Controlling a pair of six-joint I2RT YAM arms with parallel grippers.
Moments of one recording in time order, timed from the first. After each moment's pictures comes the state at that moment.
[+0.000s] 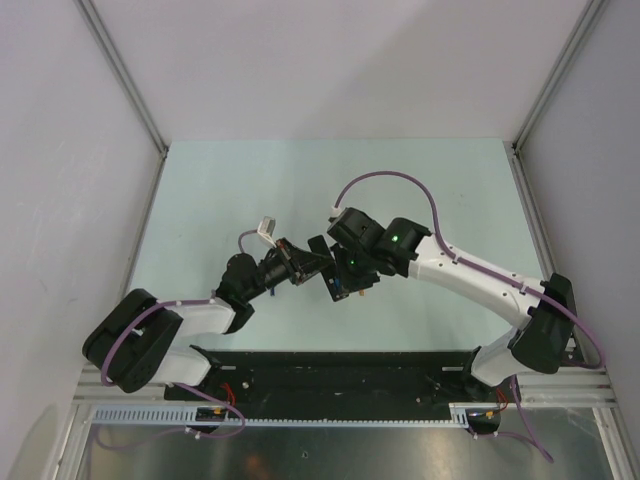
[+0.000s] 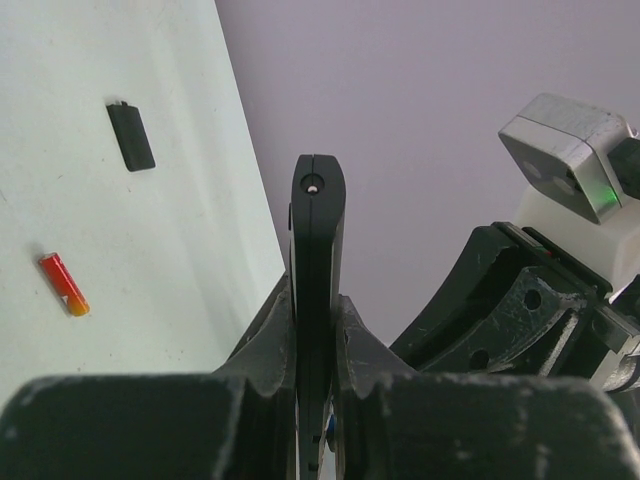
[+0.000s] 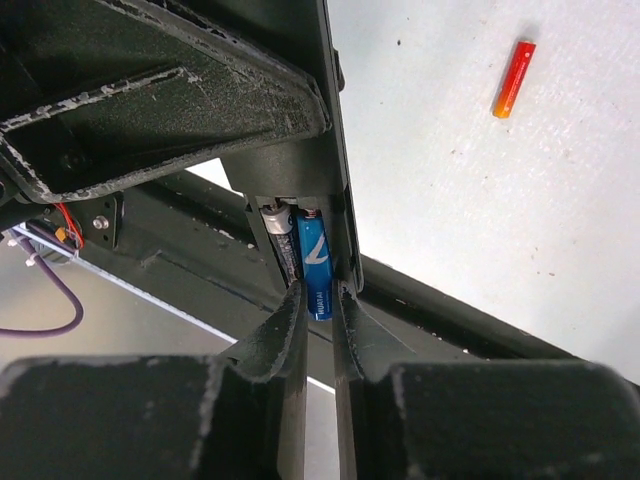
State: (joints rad) left arm -0.60 1.35 0.29 1.09 0.41 -1.33; right arm 0.99 1.52 1.42 -0.98 0.01 0.67
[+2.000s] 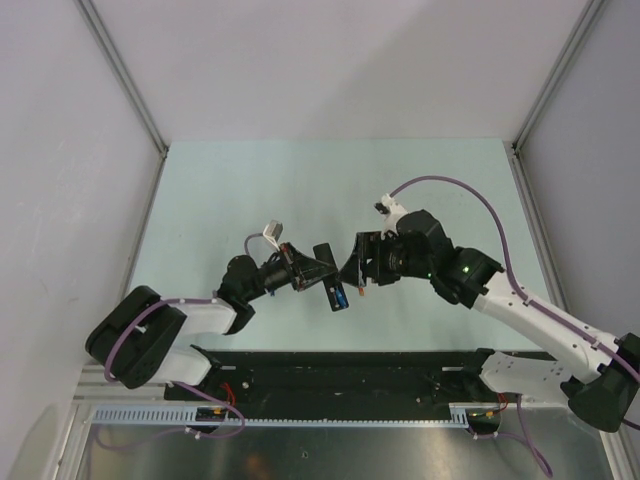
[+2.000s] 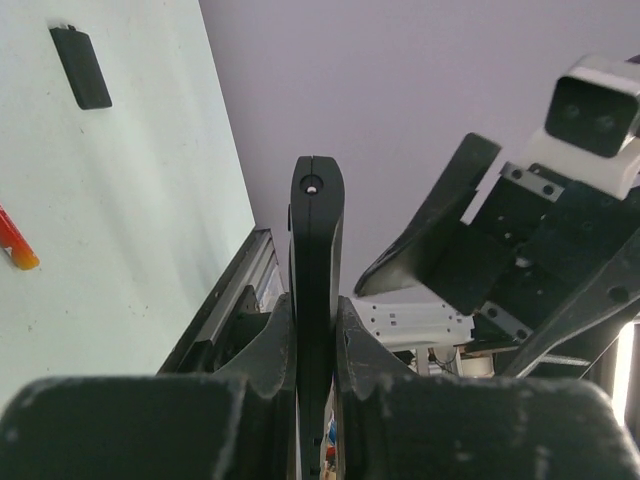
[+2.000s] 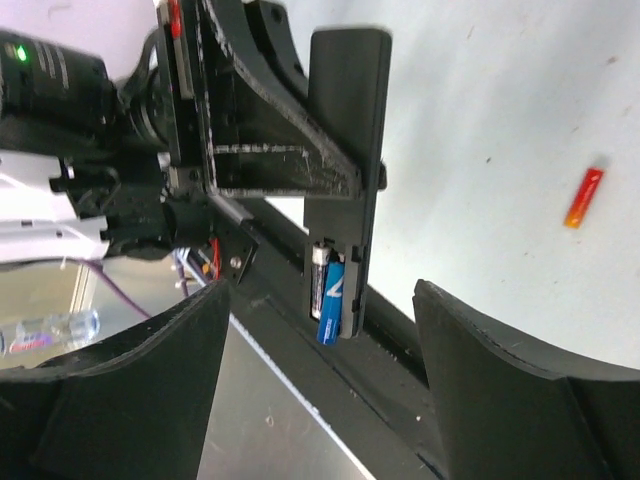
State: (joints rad) left arm -0.60 1.37 0.28 1.14 0.52 -1.42; right arm 0.83 1.09 1.04 -0.50 -0.18 0.66
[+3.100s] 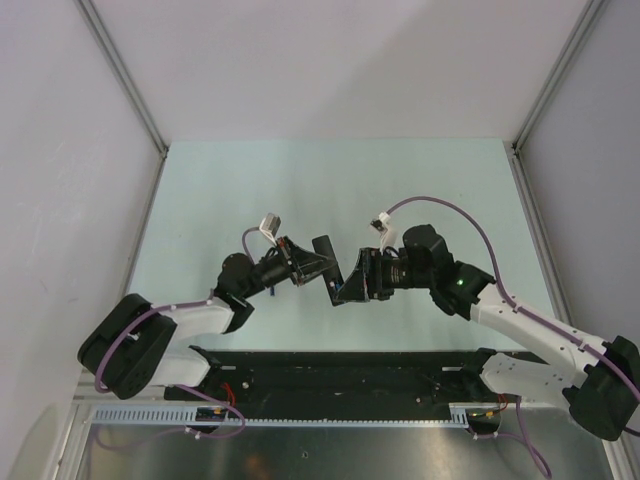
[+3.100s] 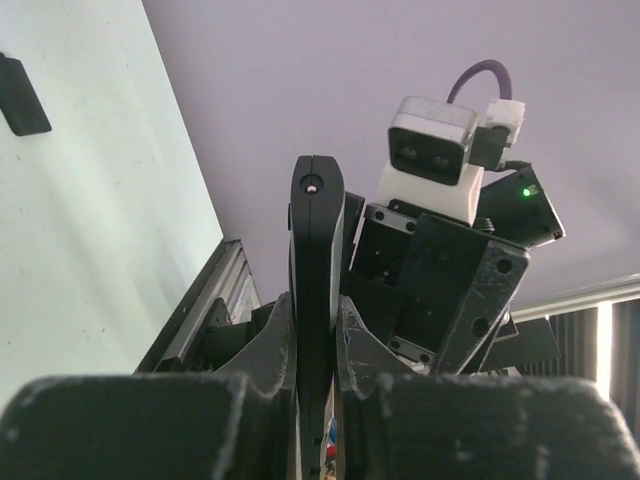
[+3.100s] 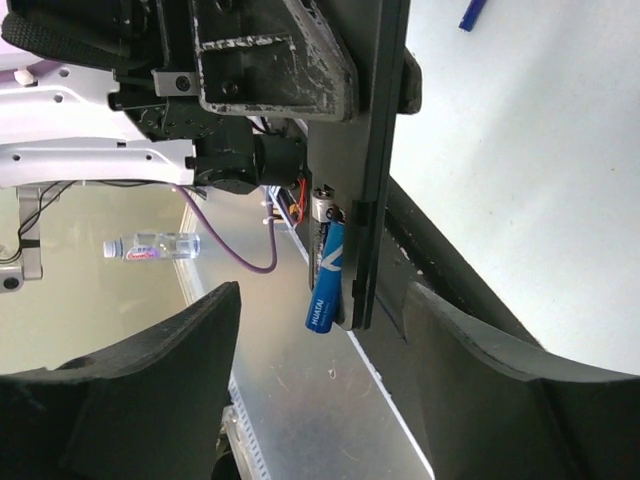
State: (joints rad) left arm -0.60 1.31 0.31 1.14 0.52 -1.44; right arm 0.77 1.04 0.78 -0.19 -0.55 0.80
